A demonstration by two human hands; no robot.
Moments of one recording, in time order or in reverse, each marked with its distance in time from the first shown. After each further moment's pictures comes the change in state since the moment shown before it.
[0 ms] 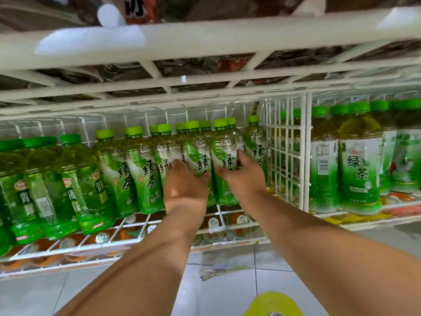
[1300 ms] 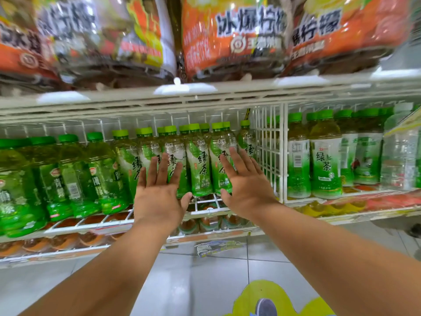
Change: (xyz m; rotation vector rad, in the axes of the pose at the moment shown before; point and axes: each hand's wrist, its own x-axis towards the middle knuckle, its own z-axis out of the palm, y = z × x) left_hand -0.054 -0.061 -0.069 0.852 0.001 0.465; right_hand -0.064 -0.005 -0.051 -1.076 -0.189 -0.525
